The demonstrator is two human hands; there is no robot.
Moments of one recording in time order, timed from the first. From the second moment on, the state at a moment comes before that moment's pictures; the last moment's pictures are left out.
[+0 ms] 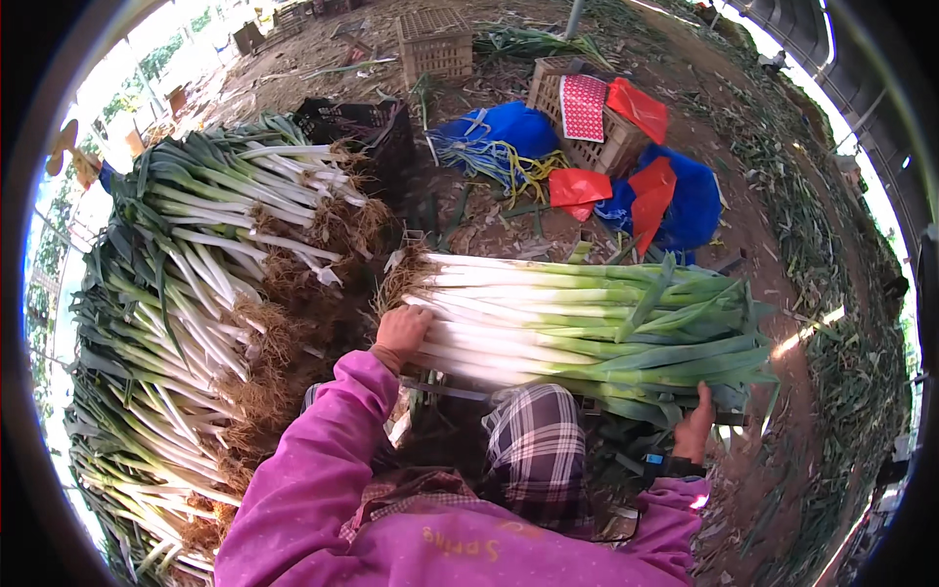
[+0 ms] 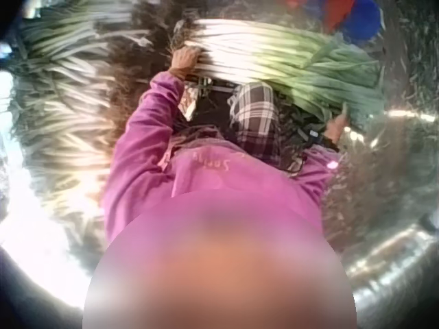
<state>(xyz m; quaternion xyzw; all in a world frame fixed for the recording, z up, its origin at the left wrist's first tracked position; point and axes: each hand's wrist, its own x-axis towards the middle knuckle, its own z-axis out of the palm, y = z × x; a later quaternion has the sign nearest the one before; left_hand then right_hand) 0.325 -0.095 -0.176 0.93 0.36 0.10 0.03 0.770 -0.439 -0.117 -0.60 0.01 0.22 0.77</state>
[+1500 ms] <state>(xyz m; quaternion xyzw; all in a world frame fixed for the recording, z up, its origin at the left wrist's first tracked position) 0.407 -0.149 -0.154 0.92 0.36 -0.03 0.15 0.950 -0.478 0.020 -0.91 -0.36 0.22 -0.07</state>
